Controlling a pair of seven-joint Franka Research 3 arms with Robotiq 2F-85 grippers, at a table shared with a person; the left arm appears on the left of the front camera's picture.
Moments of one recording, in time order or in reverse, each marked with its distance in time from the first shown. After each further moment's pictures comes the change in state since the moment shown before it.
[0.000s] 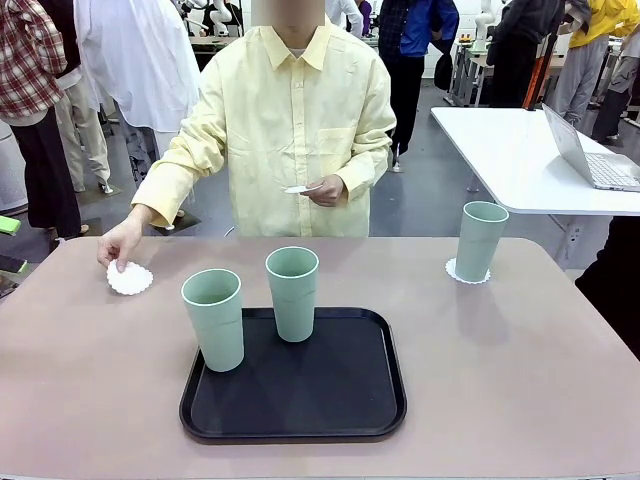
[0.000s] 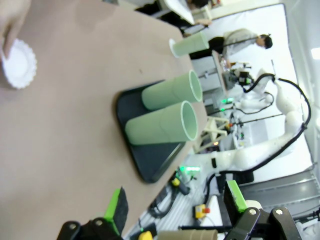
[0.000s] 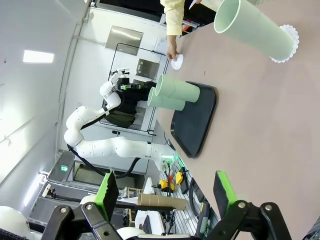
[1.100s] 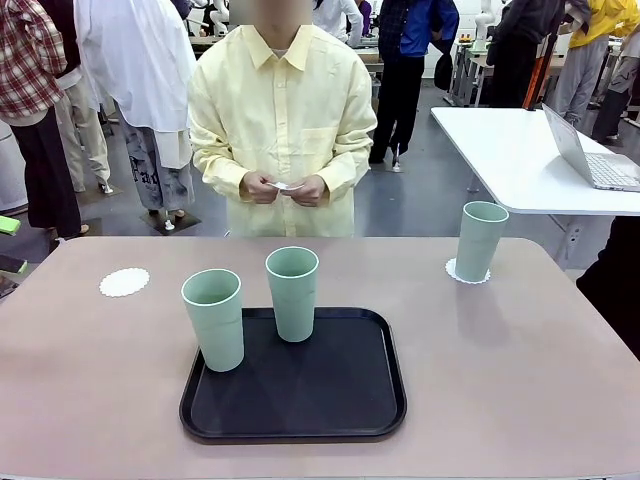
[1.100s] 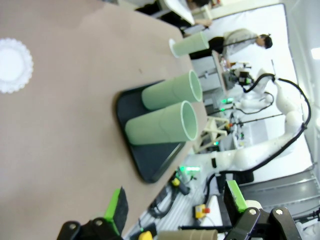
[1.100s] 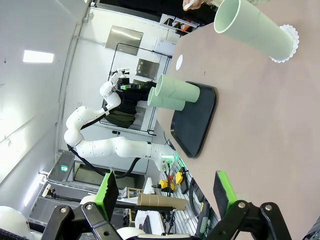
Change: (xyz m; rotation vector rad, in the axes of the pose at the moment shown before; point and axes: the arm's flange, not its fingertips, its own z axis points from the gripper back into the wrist) left arm 0.000 0.000 0.000 0.000 0.000 0.000; right arm 0.000 0.000 0.000 0.000 0.000 0.000
